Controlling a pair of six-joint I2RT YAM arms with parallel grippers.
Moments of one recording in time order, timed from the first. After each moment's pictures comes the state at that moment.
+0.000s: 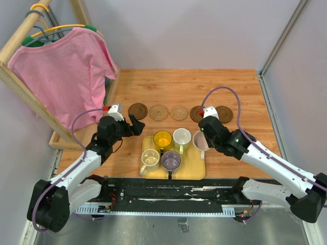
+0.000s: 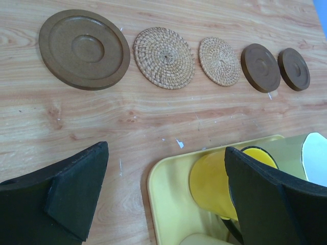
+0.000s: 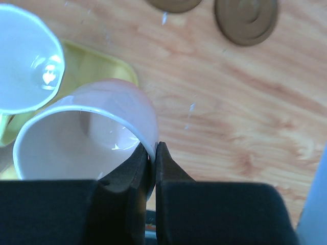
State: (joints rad) left arm -0.33 0.97 0.42 0.20 0.10 -0.46; right arm 0.86 1.02 0.93 -0.86 0.49 0.30
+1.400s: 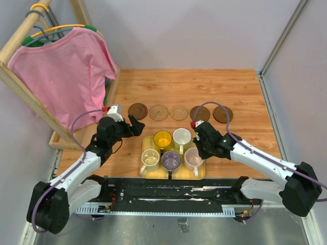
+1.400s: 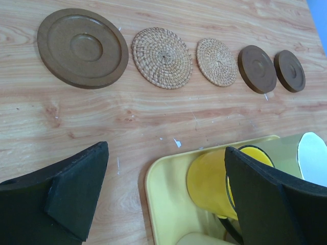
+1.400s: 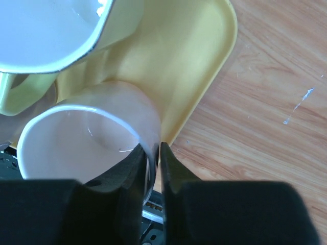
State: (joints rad) left arm -0.33 0.95 0.41 0.21 0.10 -0.48; right arm 0.78 1.13 0.74 -0.70 0.11 0.27
